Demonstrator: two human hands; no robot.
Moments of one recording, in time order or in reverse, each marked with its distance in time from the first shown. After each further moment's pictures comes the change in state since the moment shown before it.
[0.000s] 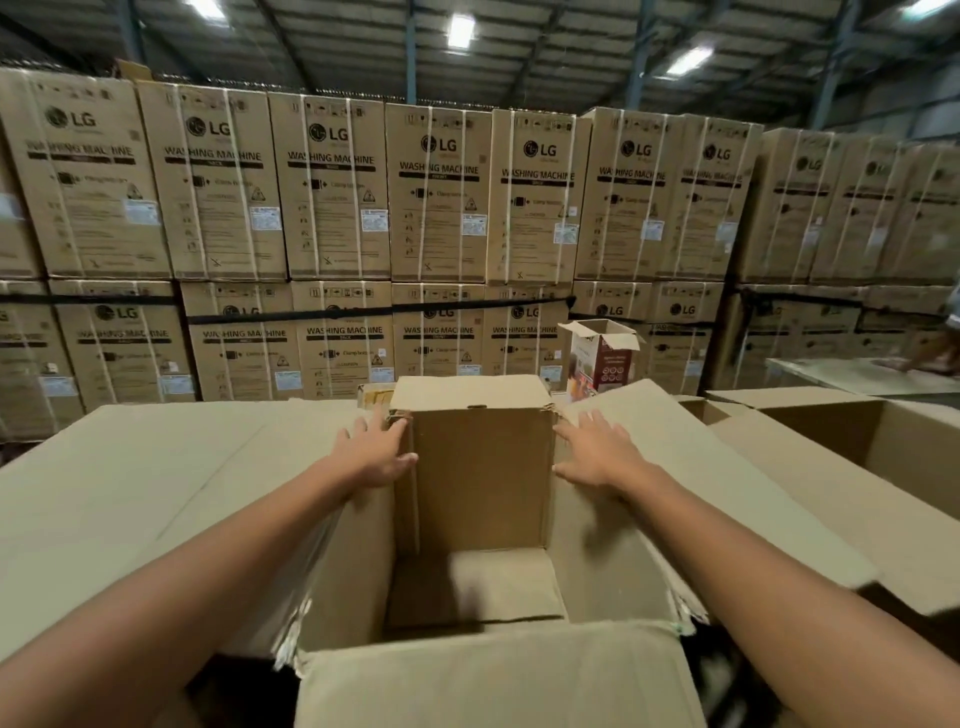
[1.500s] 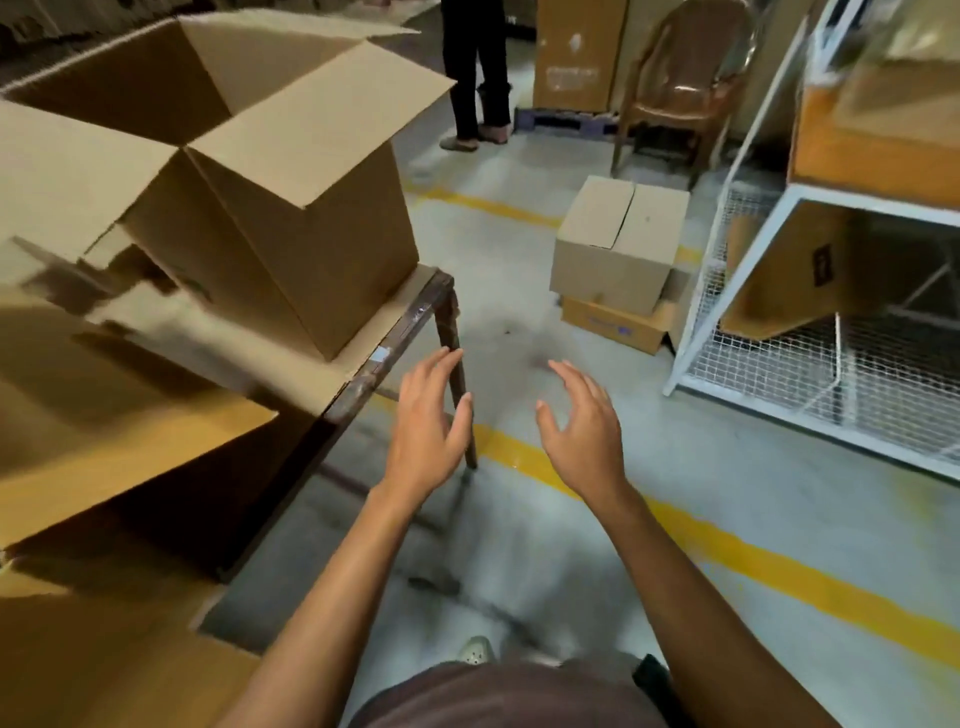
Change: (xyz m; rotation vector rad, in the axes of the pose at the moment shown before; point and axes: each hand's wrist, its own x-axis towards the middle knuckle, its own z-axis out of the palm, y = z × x) left_hand -0.371 0.587 0.249 -0.806 -0.062 1.057; right_hand -0.588 0.323 0.232 0.662 0.632 1.016
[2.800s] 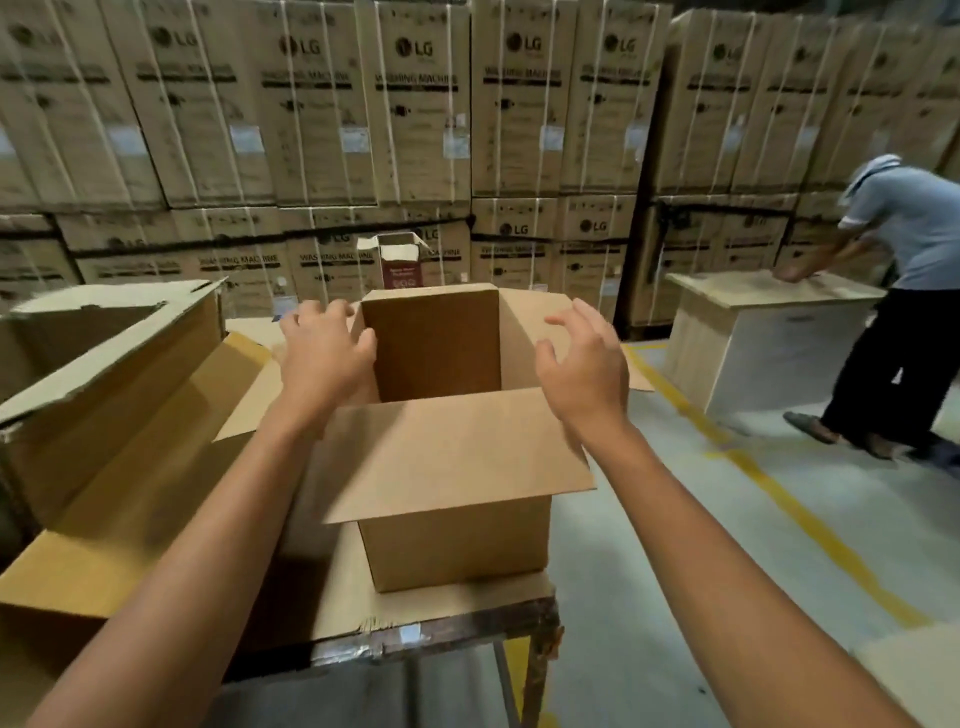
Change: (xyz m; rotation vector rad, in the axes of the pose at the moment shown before) left_hand 0.276 0.010 -0.217 0.722 0.796 -0.957; right_hand 0.425 -0.260 0.036 0.297 -0.320 -0.778
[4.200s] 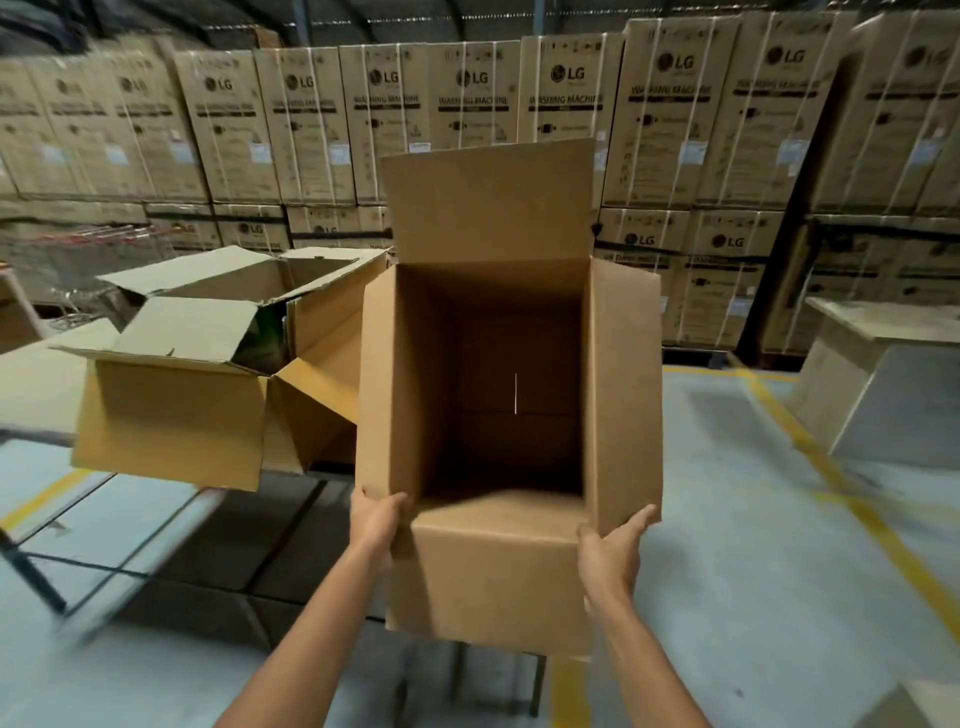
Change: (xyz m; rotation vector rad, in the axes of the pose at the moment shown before) left_hand -0.378 -0.048 -0.007 -0.924 -0.026 -0.984; right_hand -0.300 0.050 -0.128 0.521 -0.339 0.842
